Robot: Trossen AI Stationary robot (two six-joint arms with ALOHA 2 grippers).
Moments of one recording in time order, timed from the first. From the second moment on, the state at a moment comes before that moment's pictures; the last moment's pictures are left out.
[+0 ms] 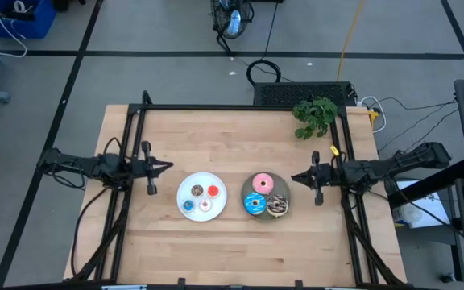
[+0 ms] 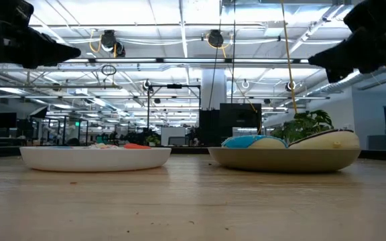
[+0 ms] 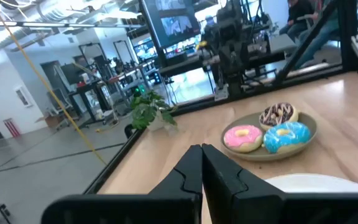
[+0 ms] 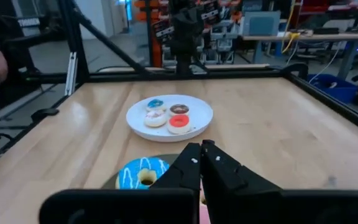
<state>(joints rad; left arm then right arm) -0.20 0.05 0.05 0.04 -0.36 0.33 0.25 0.38 0.11 0.15 0.27 0.07</state>
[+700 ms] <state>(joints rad) -0.20 0.05 0.05 0.06 -0.41 0.29 0.14 0.15 0.02 0.17 0.20 0.06</state>
